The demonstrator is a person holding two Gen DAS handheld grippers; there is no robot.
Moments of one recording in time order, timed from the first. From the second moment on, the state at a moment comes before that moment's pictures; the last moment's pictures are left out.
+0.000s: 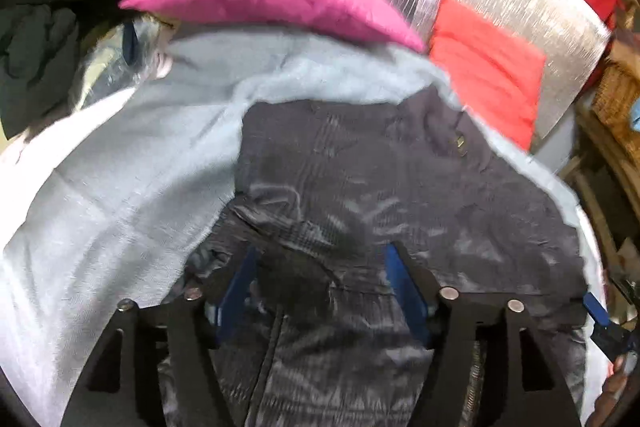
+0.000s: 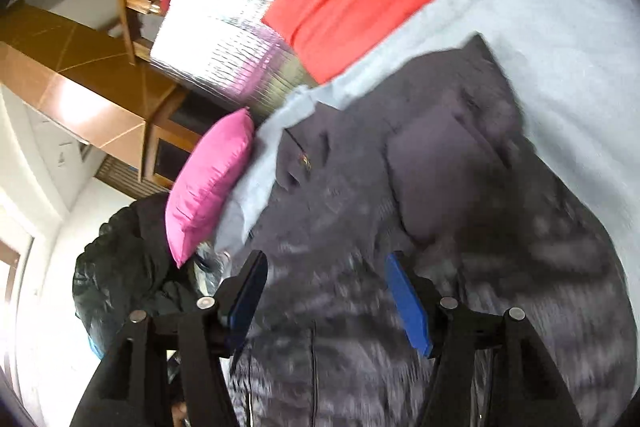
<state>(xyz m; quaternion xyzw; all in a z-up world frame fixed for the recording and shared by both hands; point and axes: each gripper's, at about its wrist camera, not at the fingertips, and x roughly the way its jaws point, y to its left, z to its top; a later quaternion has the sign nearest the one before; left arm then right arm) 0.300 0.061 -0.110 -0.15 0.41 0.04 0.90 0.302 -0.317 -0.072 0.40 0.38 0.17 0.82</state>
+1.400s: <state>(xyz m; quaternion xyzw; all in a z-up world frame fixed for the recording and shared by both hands) 0.019 0.151 -0.129 -0.16 0.43 0.06 0.89 -0.001 -0.386 -0.116 0.29 0.41 0.08 0.86</state>
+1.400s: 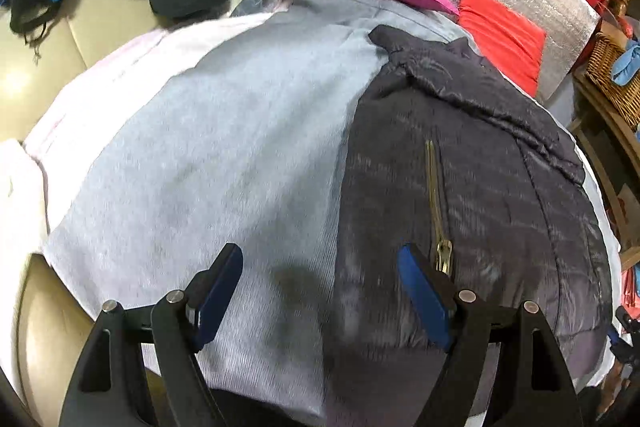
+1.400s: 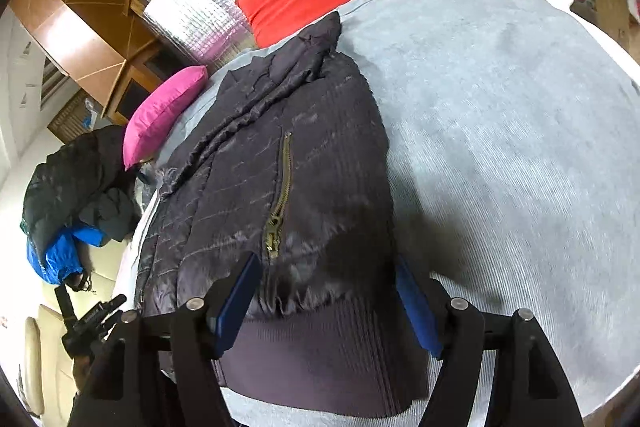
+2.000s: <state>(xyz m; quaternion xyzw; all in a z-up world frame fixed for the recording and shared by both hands) -0.010 0.122 -0.158 -0.19 0.46 -0.03 0.87 -0.016 -0.394 -0.139 0.37 0.43 0.14 0.81</state>
